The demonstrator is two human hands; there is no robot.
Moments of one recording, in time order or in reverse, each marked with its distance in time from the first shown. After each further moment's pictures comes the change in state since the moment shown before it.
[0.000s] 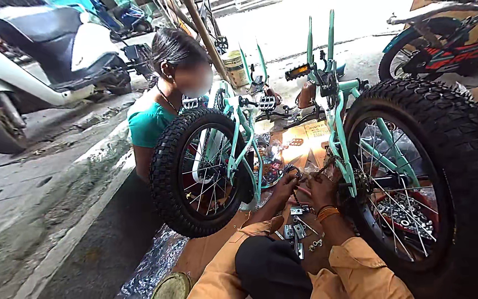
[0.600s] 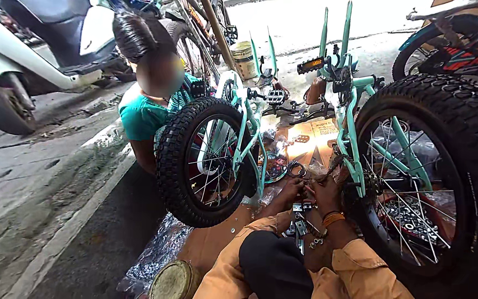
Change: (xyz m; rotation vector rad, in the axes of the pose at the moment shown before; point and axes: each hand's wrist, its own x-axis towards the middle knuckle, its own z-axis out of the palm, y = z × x) left_hand 0.007 -0.028 0.012 -0.267 -0.092 -0.226; right_hand -0.003 0.021 -0.004 -0.009 -0.042 -0.069
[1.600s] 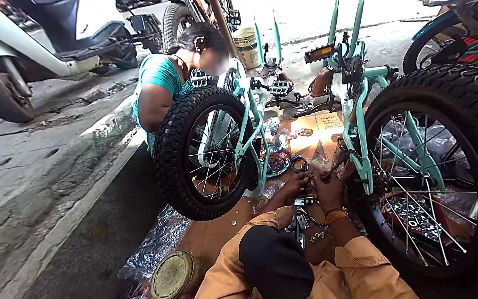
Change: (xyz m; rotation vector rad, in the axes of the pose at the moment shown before) left_hand -0.001 -0.003 -0.003 -0.041 -0.142 0.081; right_hand -0.005 0.003 -0.003 -0.182 0.035 -0.079
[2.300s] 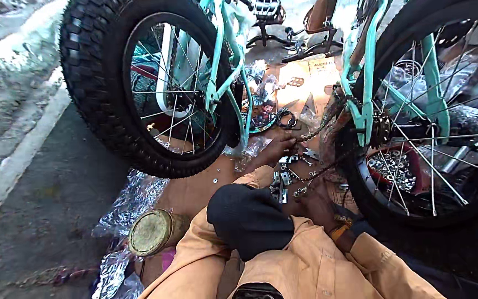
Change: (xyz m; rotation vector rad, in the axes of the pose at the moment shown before) left_hand -0.017 -0.009 -0.006 0.141 -0.092 0.069; right_hand -0.109 0.119 -0.066 -0.942 -0.842 -0.306
